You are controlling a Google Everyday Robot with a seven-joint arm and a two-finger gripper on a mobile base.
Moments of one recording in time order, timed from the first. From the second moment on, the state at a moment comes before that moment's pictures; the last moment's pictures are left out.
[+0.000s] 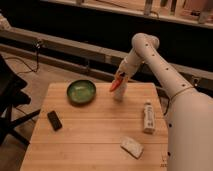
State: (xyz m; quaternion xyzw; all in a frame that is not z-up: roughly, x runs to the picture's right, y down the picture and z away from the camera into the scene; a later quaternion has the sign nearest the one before) arm 0.107 -0.048 0.830 -0.19 -0.31 -0.37 0.85
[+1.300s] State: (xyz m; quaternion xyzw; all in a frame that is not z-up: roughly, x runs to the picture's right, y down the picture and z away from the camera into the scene) arm 0.122 -0.090 0.843 -0.15 -0.26 -0.37 0.88
